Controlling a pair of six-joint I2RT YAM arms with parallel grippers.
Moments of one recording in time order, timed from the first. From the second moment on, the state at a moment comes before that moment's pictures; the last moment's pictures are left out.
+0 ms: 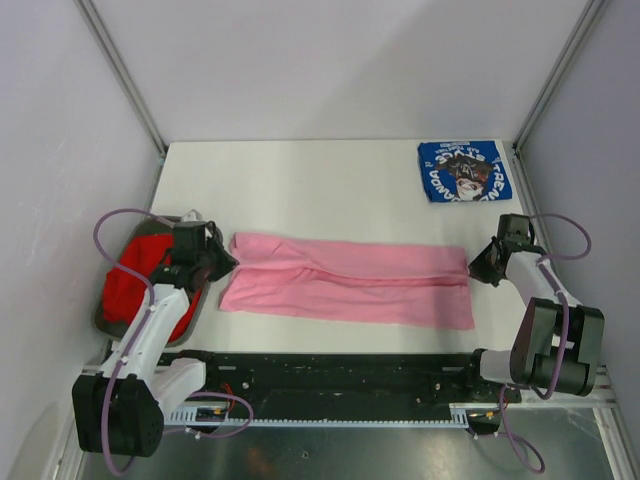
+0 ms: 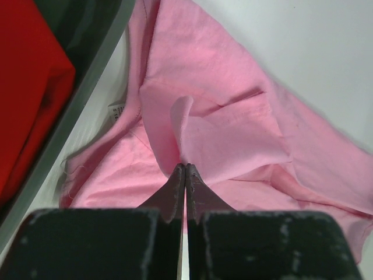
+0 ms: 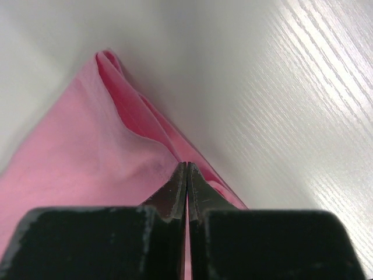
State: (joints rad) left arm -0.07 0.98 0.66 -0.47 0.05 -0.65; right arm -0.21 1.33 0.74 -0.49 0.00 0.59
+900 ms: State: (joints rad) left arm -0.07 1.00 0.58 -0.46 0.11 -0.68; right arm -0.10 1.23 0.71 -0.50 0.05 0.62
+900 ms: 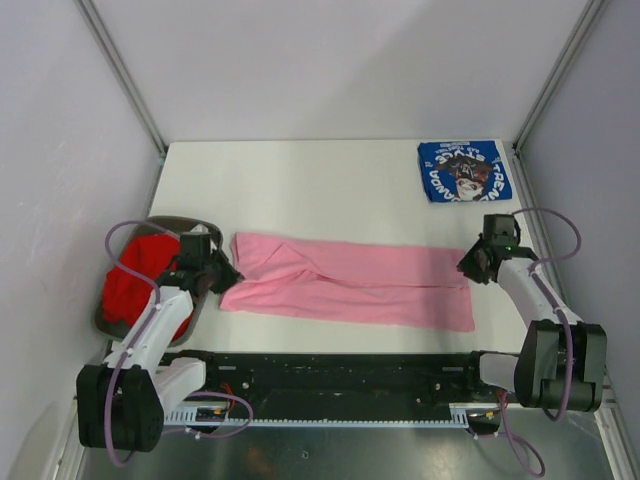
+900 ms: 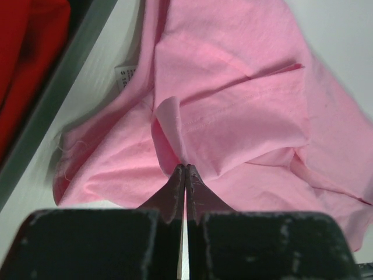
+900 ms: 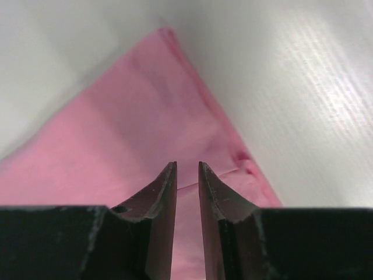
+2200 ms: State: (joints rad) left arm -0.08 1.10 0.47 -0.46 0.14 -0.79; right arm 0.83 2.10 1.62 -0.31 -0.12 0.40
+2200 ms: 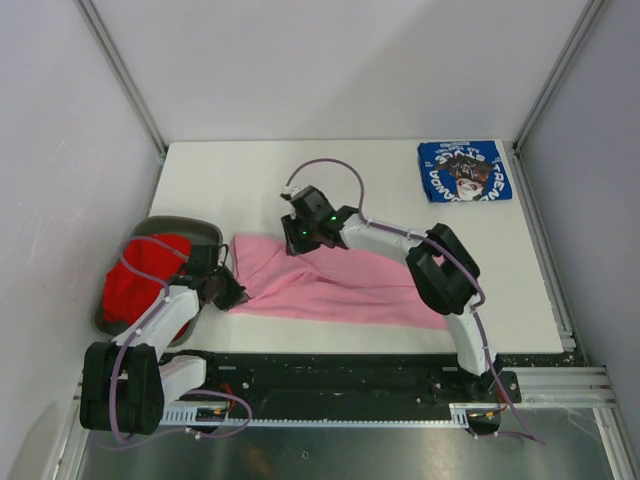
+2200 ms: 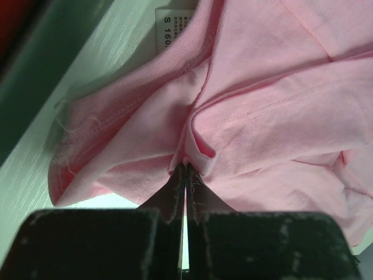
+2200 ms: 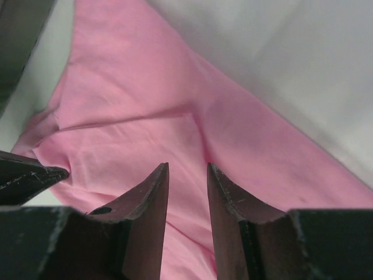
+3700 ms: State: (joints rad) left arm -0.08 1.10 0.47 -0.46 0.13 -0.79; right arm 0.88 2.23 1.76 -0.43 -0.06 0.32
